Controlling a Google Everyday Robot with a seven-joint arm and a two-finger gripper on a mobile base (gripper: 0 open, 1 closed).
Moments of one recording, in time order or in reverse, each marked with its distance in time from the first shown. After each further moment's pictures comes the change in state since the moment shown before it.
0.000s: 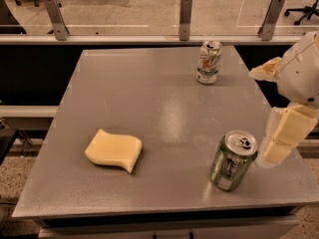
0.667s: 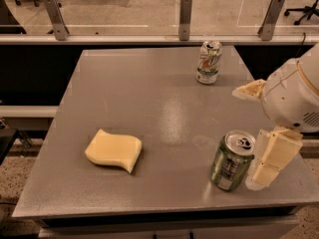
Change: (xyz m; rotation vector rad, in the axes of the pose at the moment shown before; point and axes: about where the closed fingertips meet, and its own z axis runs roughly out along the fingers) arm -0.010 0.030 0.028 -0.068 -0.063 -0.056
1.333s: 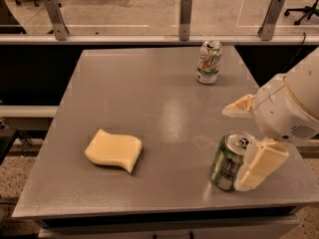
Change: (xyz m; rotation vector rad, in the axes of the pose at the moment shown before) arm 0.003 0.009 0.025 -0.037 -0.007 -0.028
